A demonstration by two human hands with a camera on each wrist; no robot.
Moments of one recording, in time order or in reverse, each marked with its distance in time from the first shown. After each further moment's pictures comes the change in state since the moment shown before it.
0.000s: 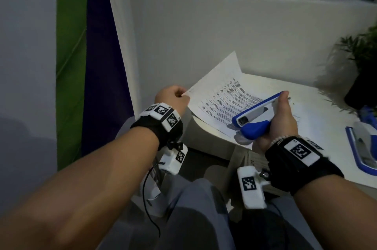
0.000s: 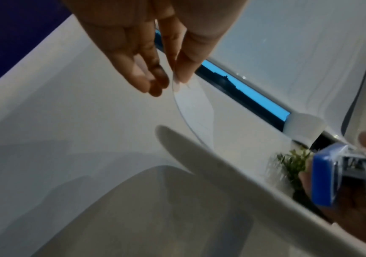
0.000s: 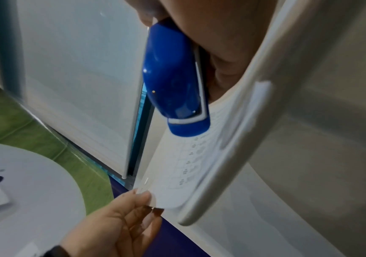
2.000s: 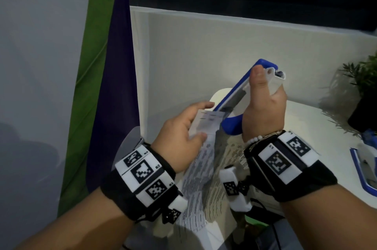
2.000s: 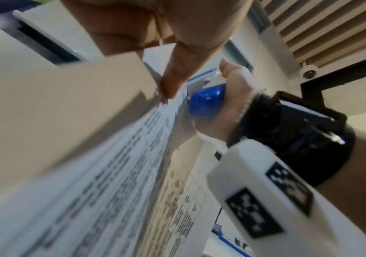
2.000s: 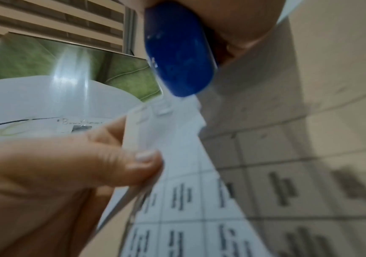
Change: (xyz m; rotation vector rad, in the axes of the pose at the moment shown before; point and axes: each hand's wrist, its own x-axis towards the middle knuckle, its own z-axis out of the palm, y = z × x) left_hand -0.114 0.030 -0.062 -0.193 -0.212 0.440; right_hand -0.086 -0.005 0.094 -0.352 -0.191 -0.809
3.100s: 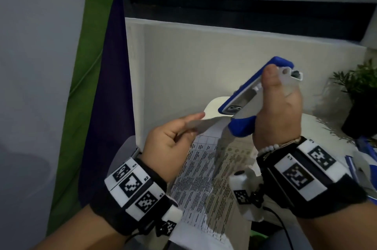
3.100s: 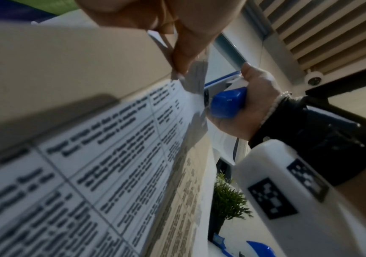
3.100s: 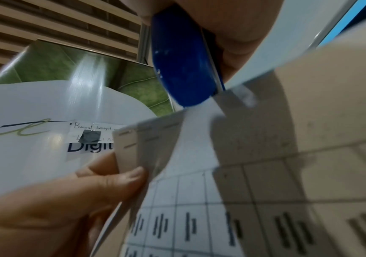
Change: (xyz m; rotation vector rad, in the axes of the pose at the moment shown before) left_hand 0.004 -0.013 0.005 -0.193 0.197 0.112; right_hand 0.014 -0.014 -0.017 0.009 -0.049 -0.045
